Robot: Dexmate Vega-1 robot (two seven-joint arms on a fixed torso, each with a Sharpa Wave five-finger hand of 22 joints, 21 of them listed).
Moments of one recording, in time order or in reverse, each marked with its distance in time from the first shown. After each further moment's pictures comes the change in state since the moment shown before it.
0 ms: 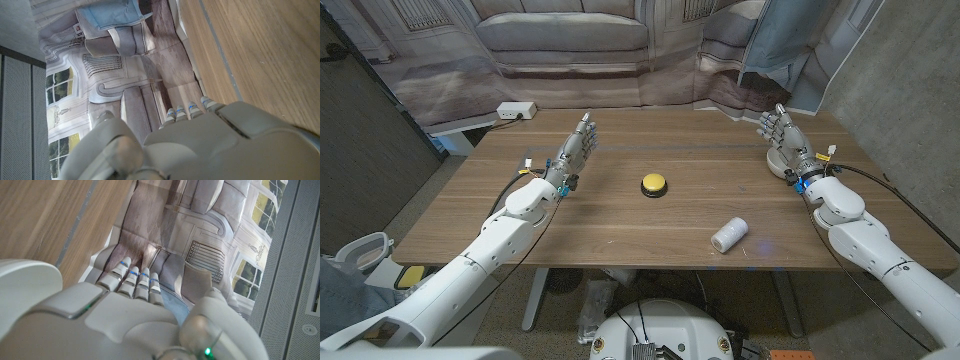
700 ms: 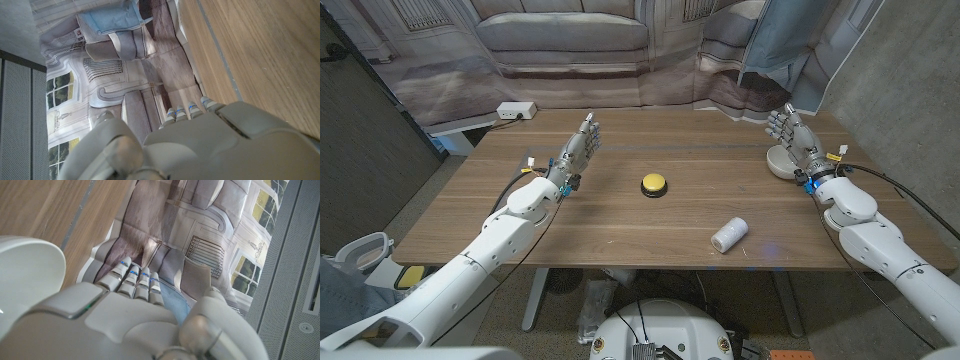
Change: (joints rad) left arm 0.005 0.012 0.007 -0.035 0.003 0.030 0.013; left_hand 0.000 0.000 -0.004 -0.004 0.000 0.000 0.000 0.000 0.000 0.000 0.000 0.000 0.000 0.003 0.003 0.000 0.000 0.000 0.000 0.000 0.000; right arm -0.033 -0.028 0.038 -0.012 0.010 0.009 0.006; right_hand 0.009 0.009 0.004 -0.004 -0.004 0.000 0.000 0.000 0.000 0.006 -0.005 0.000 0.000 0.011 -0.004 0.000 0.000 0.004 -0.004 0.000 0.000
